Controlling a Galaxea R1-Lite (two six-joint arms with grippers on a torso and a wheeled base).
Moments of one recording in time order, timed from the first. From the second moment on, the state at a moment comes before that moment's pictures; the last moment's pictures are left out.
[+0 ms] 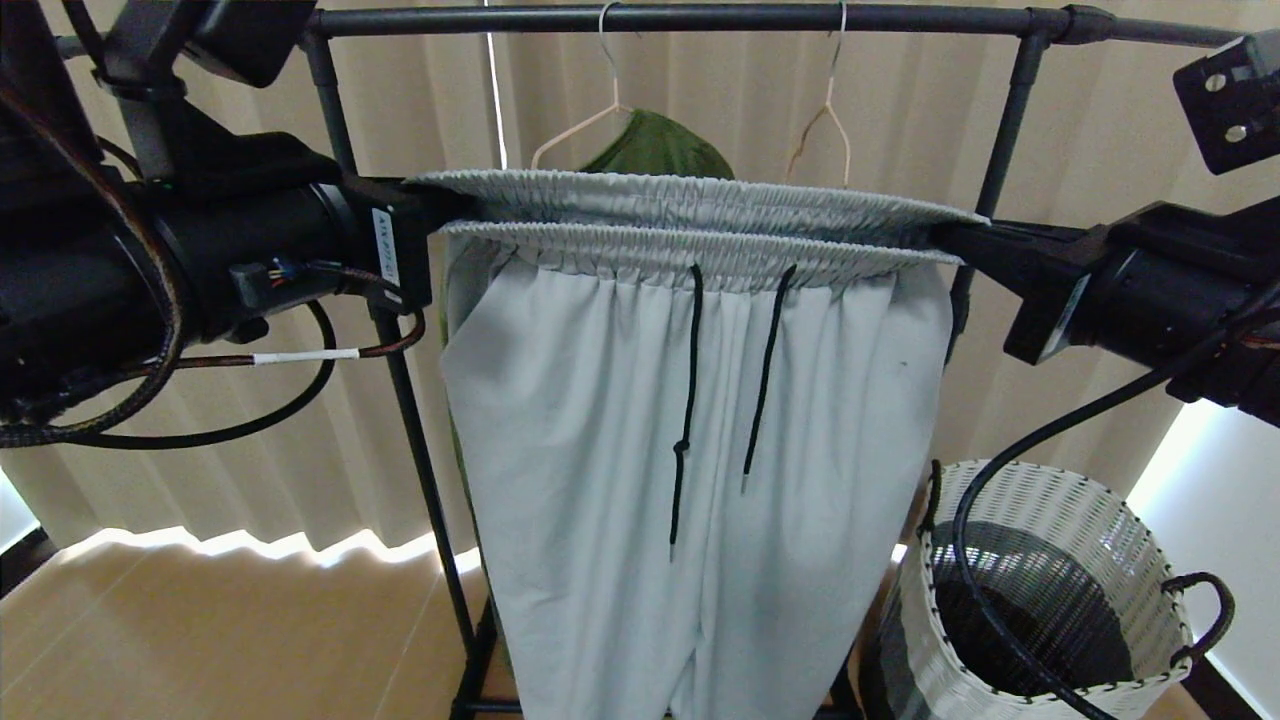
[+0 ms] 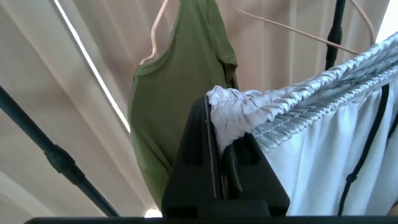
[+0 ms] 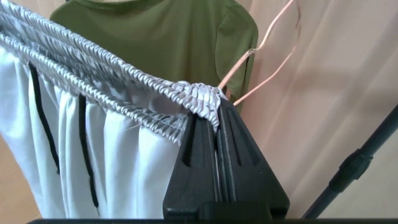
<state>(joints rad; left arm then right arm) -0.51 1.43 -1.09 -0.34 0.06 0.22 0.48 1.38 -0.88 -0.55 -0.03 -0.08</state>
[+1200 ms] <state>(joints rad) -0.51 1.41 -1.03 -0.41 0.06 0.22 0.48 1.39 -0.88 -0.54 -0.02 -0.08</state>
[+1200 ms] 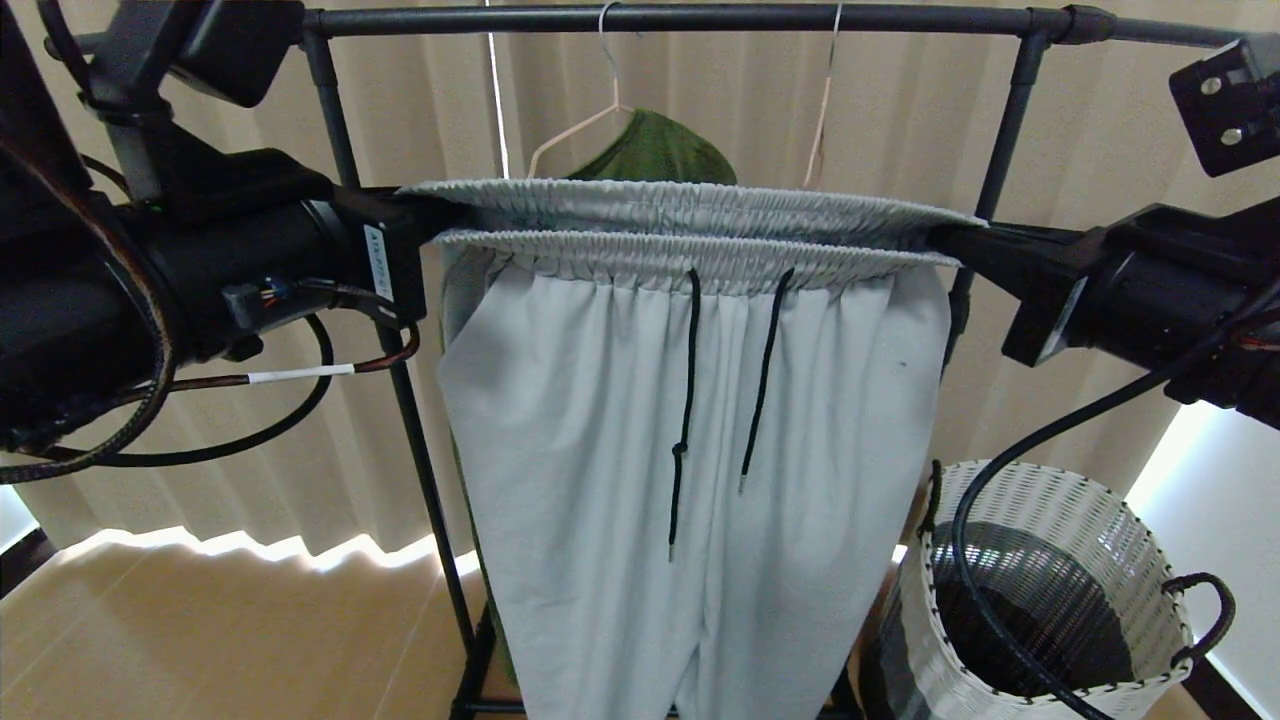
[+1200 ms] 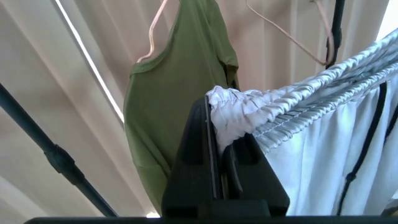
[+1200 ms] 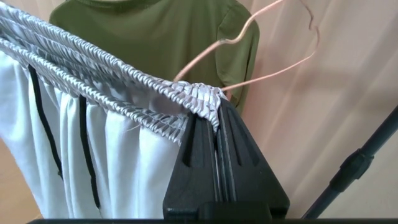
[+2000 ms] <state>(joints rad) -0.47 1.41 -0.99 -0.40 0.14 0.22 0.49 1.35 -0.79 -0.56 -0.01 -0.07</state>
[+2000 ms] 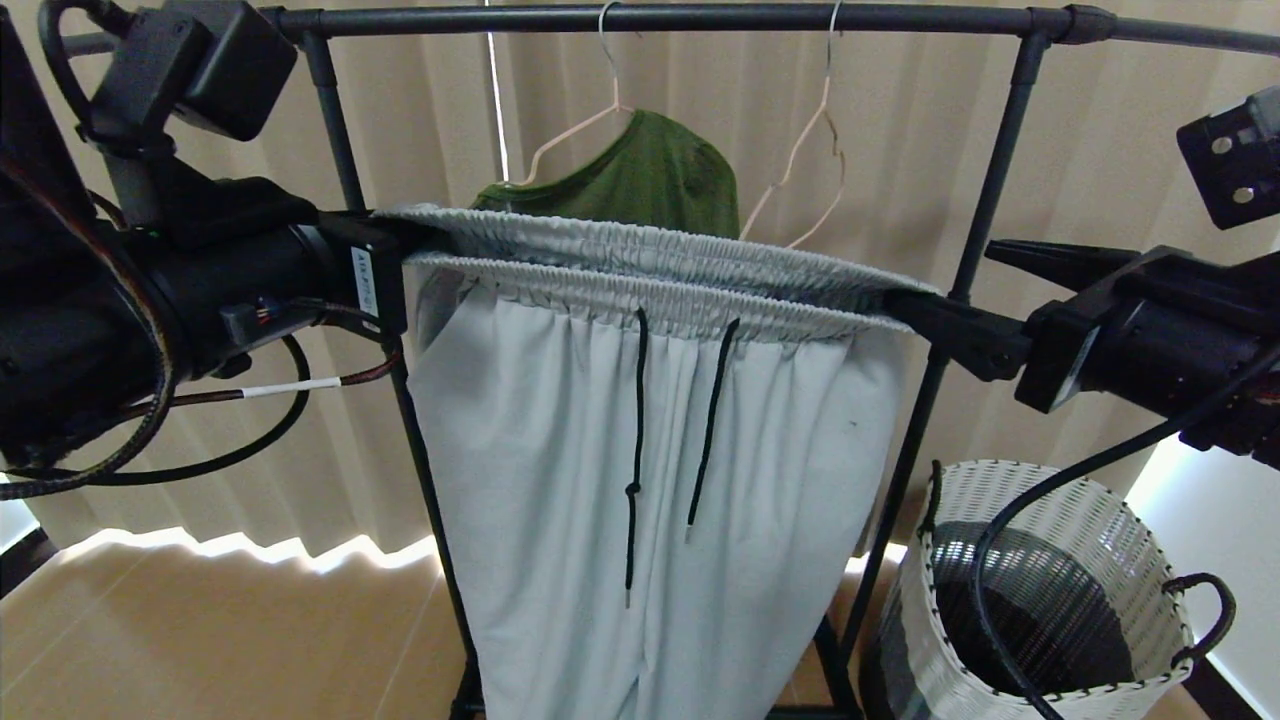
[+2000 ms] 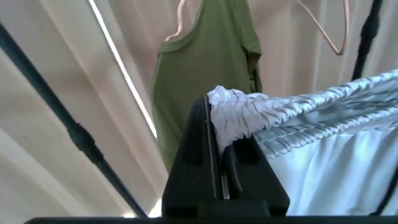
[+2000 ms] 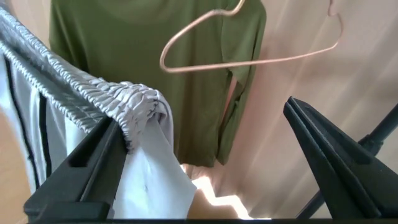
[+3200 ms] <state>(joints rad) -0.49 1.41 -0.86 -0.41 0.28 0.22 0.57 1.38 -0.71 -0.74 0.17 0.05</state>
